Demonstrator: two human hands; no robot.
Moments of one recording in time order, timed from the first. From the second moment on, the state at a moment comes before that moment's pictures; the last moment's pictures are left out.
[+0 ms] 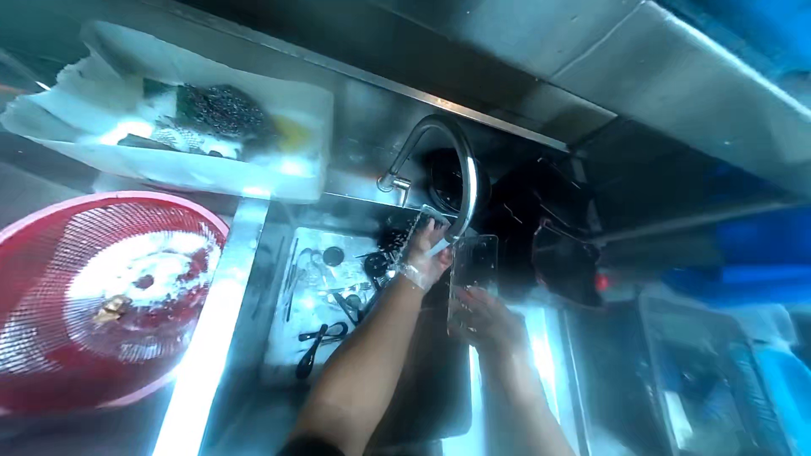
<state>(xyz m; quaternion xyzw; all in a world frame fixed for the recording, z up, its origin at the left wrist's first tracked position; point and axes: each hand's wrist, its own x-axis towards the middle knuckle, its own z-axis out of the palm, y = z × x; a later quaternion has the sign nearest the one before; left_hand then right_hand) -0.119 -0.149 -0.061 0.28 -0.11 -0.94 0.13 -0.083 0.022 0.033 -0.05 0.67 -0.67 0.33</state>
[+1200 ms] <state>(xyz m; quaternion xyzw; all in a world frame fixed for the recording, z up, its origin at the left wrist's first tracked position) -0.004 -0.234 -0.203 0.57 -0.57 -0.58 0.12 -0.136 -0.087 -0.103 0.06 0.68 -0.51 0.52</state>
